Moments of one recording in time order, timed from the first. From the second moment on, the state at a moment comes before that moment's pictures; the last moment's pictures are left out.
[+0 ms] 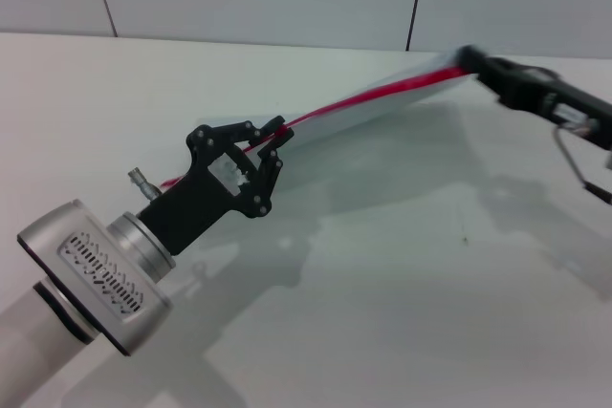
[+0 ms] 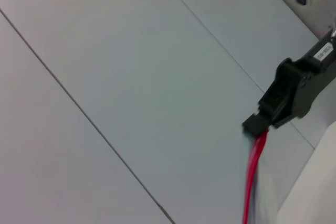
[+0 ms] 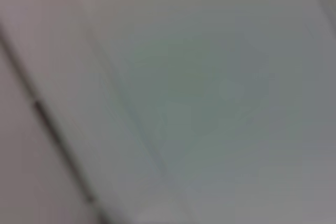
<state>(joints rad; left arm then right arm) -0.54 -2.04 0.11 -0.23 1.82 1.41 0.42 0.76 2.02 0.06 -0.19 -2.20 -1.33 1.31</state>
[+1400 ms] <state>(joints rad) -0.52 -2.04 0.10 -0.23 1.67 1.42 0.42 0.53 2.03 0.27 -0.11 -1.98 -1.55 0.72</state>
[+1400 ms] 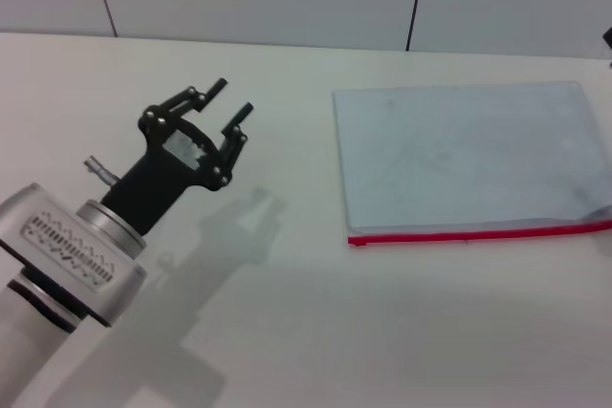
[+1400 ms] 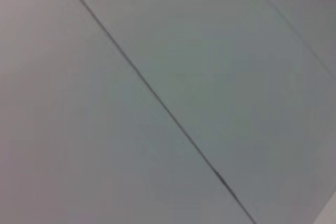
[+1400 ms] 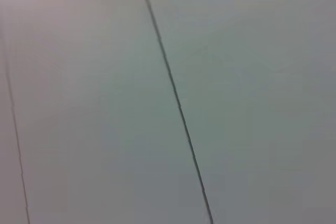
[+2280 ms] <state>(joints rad) -0.50 -2.02 0.10 -0.13 1.49 1.53 -0.20 0.45 2.04 0.32 0.20 -1.92 -1.58 -0.01</state>
